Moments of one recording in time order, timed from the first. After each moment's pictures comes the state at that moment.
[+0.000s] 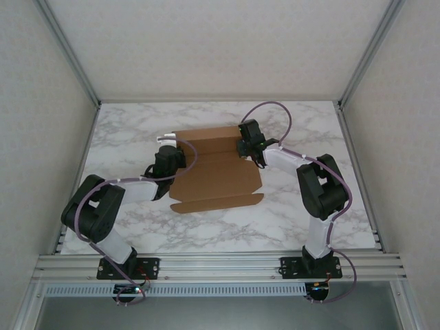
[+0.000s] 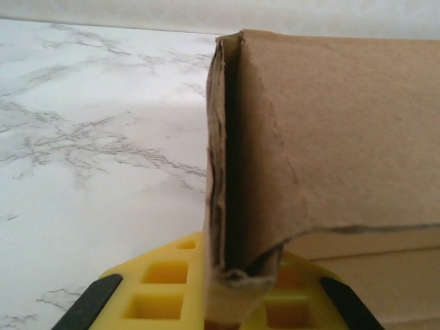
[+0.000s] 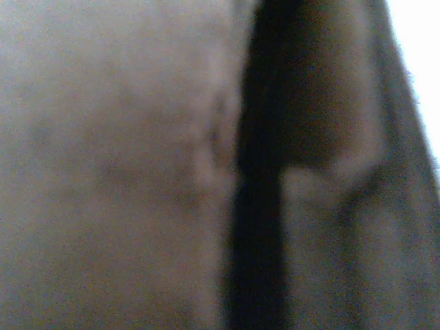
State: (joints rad) left arm -0.43 1.64 0.69 0.52 -0.42 -0.28; right arm 0.54 1.90 1.27 -0.22 0.23 0.19
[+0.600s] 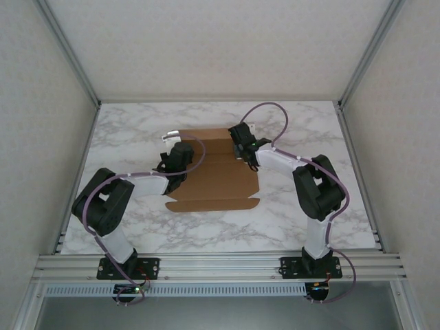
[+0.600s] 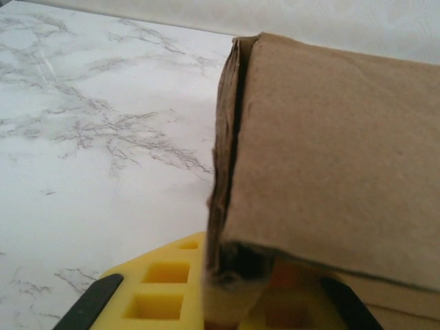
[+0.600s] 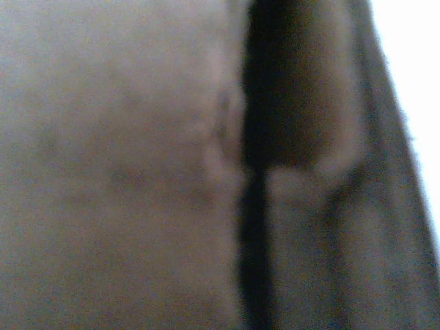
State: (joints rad) left arm -0.50 1.72 0.81 0.39 -0.67 -0.42; right arm 0.62 1.92 1.34 -0.38 0.44 0.42
